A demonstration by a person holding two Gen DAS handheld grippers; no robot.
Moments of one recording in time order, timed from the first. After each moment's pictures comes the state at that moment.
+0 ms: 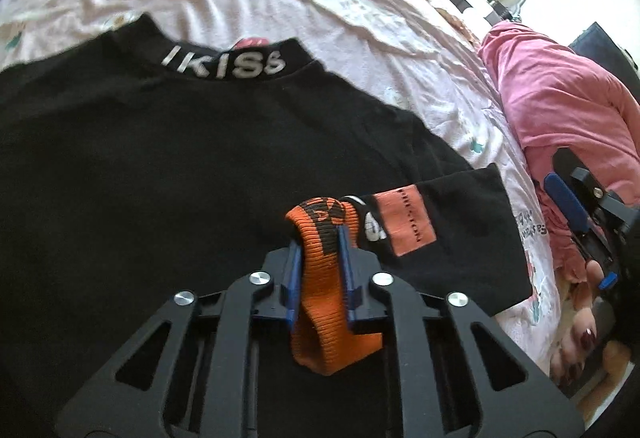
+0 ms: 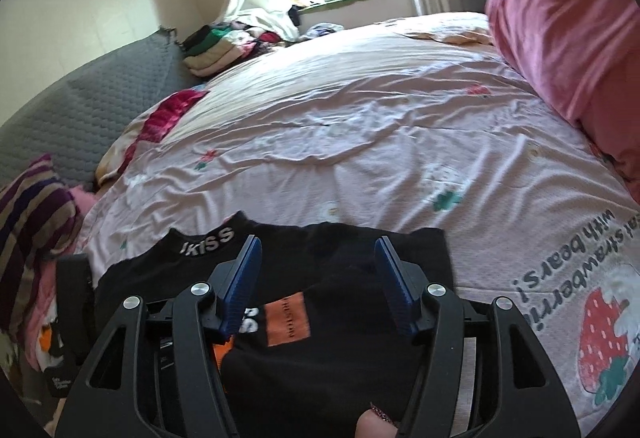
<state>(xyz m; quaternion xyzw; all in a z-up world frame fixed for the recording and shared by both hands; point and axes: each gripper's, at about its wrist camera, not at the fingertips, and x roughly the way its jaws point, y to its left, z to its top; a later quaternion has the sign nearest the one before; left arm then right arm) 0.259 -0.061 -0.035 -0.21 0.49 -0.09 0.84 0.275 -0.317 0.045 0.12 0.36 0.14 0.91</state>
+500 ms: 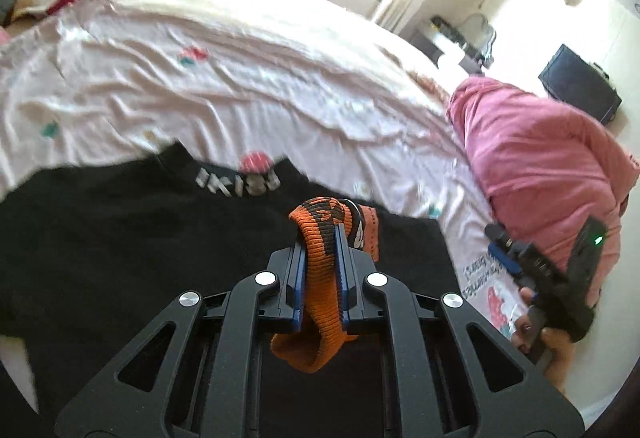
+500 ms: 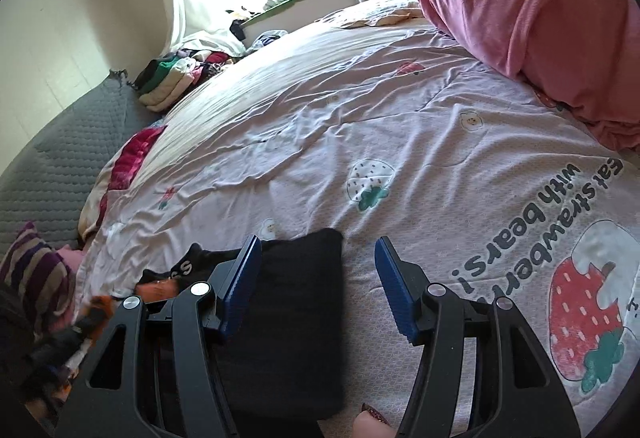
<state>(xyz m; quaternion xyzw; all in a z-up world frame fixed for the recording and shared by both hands) 0.234 -0.017 0.056 -0.21 0.38 -0.09 0.90 0.283 -0.368 0.038 0.18 0.37 0.08 0.91</state>
